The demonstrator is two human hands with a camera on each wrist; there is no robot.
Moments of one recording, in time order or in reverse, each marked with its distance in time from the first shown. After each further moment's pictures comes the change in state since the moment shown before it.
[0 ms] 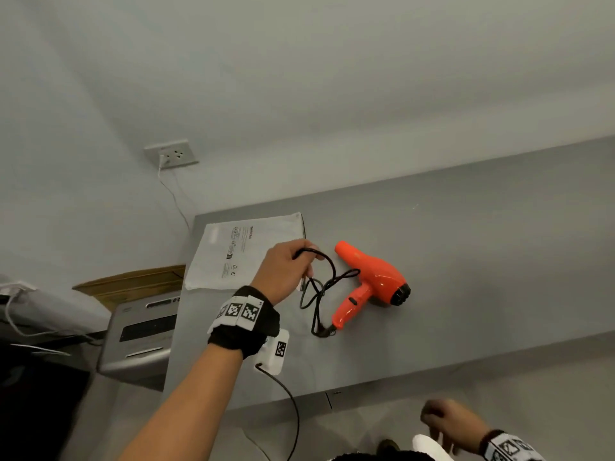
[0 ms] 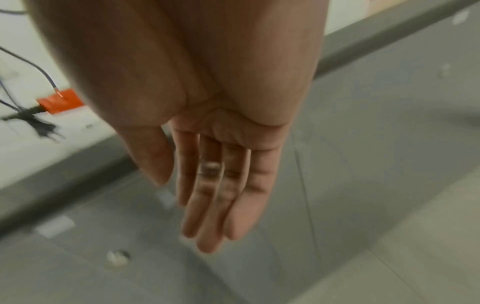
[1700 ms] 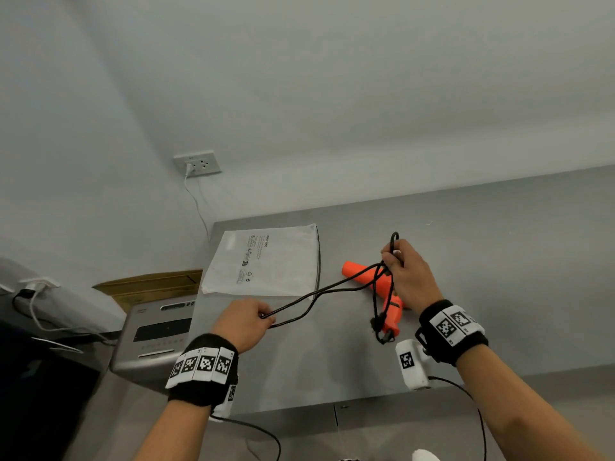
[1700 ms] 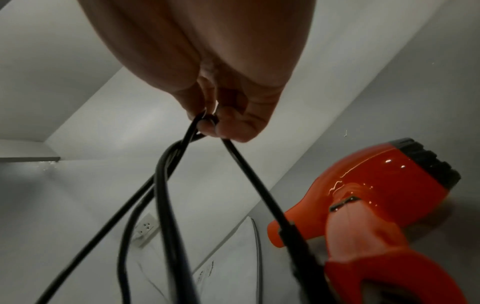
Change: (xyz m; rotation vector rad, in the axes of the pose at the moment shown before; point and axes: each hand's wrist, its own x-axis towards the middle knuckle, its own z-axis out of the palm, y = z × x) left_hand -0.062 -0.076 -0.056 0.626 -0.080 -0.313; right_hand -0.006 -0.056 -0.010 0.234 0.604 0.169
